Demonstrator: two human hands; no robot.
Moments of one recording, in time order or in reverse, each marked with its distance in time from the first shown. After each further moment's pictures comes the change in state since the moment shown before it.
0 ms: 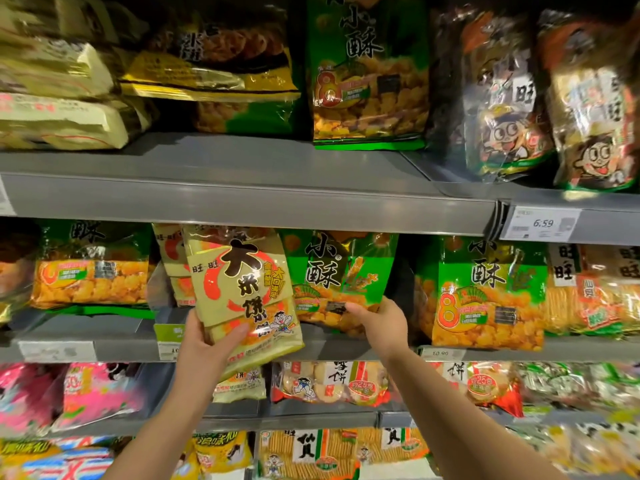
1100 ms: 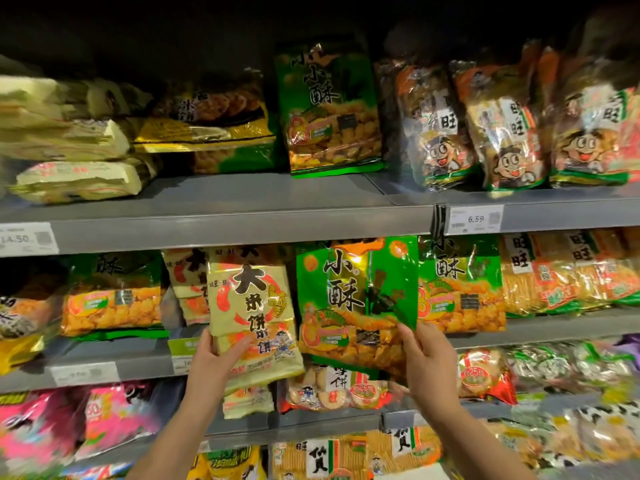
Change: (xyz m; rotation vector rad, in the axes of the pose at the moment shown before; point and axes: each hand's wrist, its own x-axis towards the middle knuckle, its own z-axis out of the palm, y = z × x) left_hand -0.032 0.022 0.004 0.146 -0.045 0.003; right_hand -0.105 0.004 -0.078 0.011 0.298 -0.314
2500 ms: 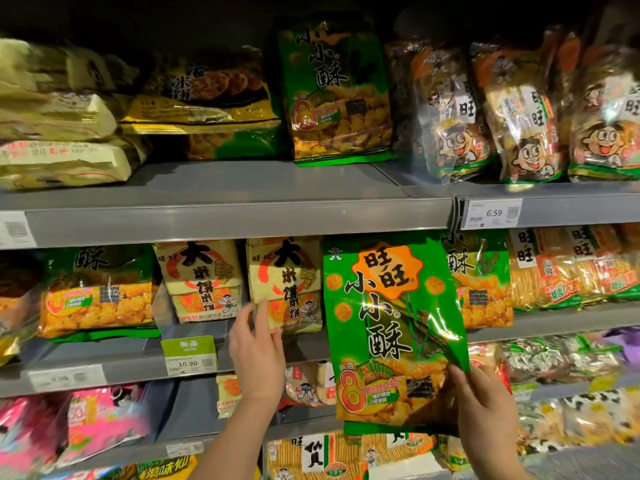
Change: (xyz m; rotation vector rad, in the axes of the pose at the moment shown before) left_hand 0.036 -0.054 0.054 0.807 0.203 0.462; right_hand -0.032 0.039 -0.025 -0.158 0.088 0.126
